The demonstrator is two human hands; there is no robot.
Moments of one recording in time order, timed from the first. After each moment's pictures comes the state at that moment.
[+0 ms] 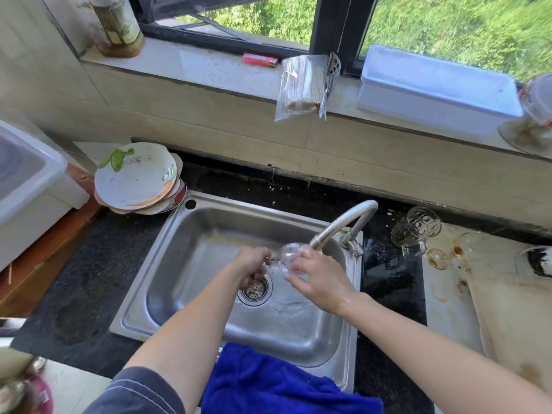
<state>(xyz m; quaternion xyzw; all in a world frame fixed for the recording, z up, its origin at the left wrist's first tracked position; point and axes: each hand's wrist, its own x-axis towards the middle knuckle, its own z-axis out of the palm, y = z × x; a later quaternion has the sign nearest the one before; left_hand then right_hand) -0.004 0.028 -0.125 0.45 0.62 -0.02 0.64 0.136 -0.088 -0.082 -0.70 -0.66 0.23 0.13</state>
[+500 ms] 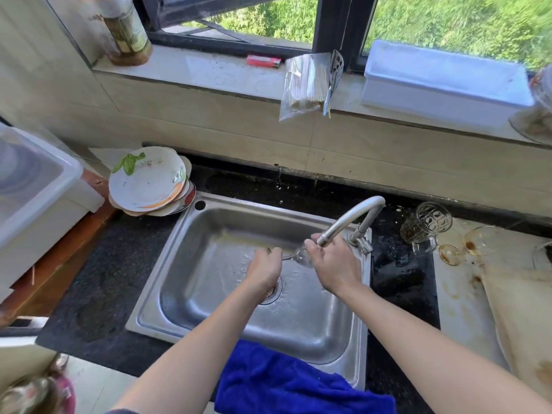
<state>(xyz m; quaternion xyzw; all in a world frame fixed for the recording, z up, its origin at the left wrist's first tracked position) 0.004 -0.008 -0.099 0.53 0.65 0.08 0.53 0.142 -0.073 -0.110 -0.85 -0.46 0.20 0.17</state>
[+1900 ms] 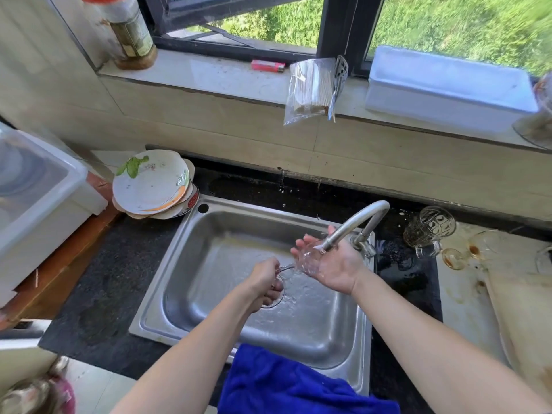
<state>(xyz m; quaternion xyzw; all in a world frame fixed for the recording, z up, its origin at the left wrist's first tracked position) -0.014 -0.003 -0.095 0.35 0.61 -0.01 0.71 0.153 -0.054 -0.087 -0.41 0.15 0.70 0.57</state>
